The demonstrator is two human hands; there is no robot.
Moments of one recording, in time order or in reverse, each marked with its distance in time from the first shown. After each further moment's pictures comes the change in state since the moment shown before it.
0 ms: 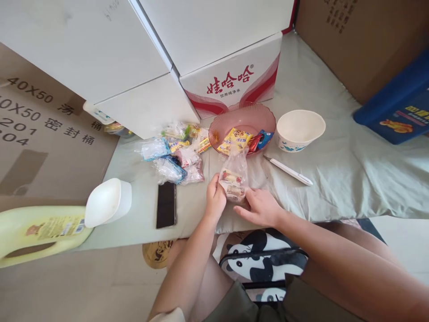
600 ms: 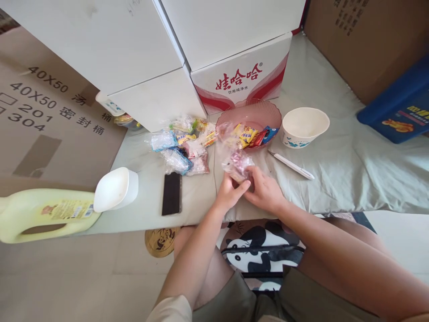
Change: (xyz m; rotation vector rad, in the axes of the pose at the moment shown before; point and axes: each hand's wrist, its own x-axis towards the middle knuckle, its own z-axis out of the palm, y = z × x) left_hand -0.014 -0.006 0.009 -0.078 -0.278 -0.019; right_hand 0.002 0.003 0.008 0.111 0.432 0.008
